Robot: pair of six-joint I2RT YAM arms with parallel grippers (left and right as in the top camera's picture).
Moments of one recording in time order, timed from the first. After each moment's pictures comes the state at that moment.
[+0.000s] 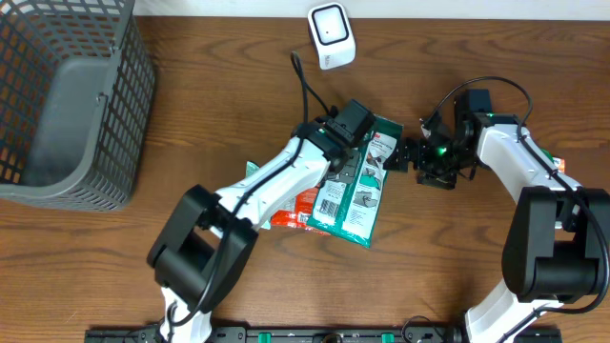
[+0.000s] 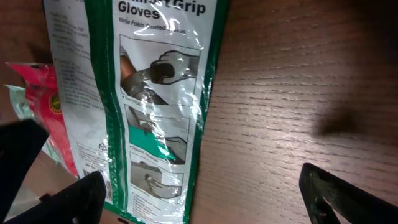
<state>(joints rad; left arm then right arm) -0.71 1.98 1.45 -0.73 -0.11 -0.42 -0.01 1.86 1.18 -0.83 -0.55 0.18</state>
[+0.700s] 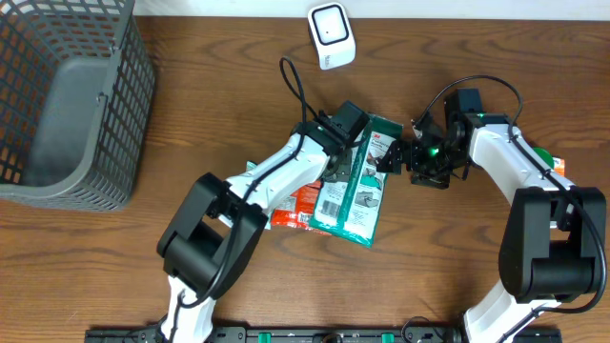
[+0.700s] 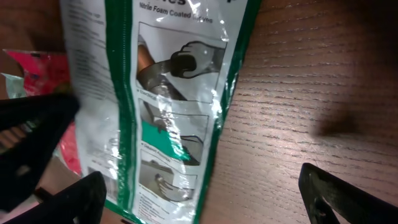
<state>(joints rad) -0.68 2.05 1.44 -0.72 -0.06 -0.55 0.04 1.86 1.18 -0.82 -0.55 0.18</state>
